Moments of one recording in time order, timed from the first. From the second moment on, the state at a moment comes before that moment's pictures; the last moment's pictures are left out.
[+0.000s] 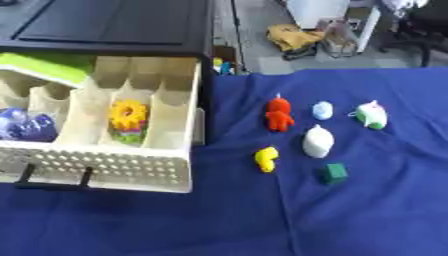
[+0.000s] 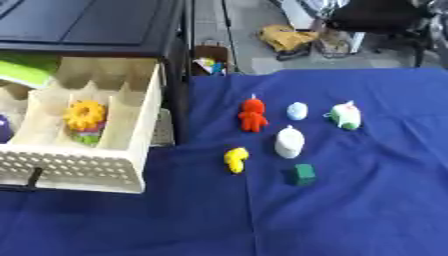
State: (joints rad) left arm -0.25 0.30 0.14 -1.99 0.33 -0.71 0.14; right arm -0.88 -0.86 0.11 -1.74 0.64 -0.17 0.22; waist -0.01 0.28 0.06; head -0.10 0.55
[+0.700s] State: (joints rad) left arm -0.24 0.30 0.14 -1.99 0.33 -0.71 0.14; right arm -0.94 -0.87 0.08 -1.35 0.79 -0.23 0.43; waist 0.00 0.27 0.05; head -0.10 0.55
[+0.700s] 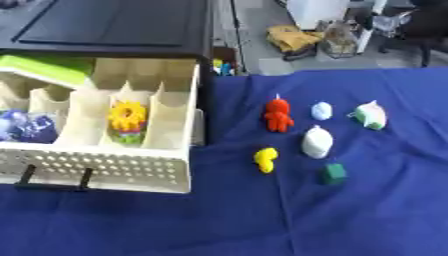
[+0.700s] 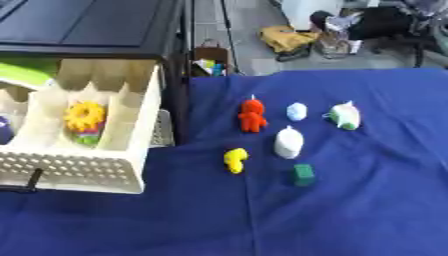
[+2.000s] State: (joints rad) left arm -0.24 0.30 0.13 -1.99 0.33 -0.71 0.14; right arm -0.92 -0.82 0.08 -1.01 0.90 -0.19 0.47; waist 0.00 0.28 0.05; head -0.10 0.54
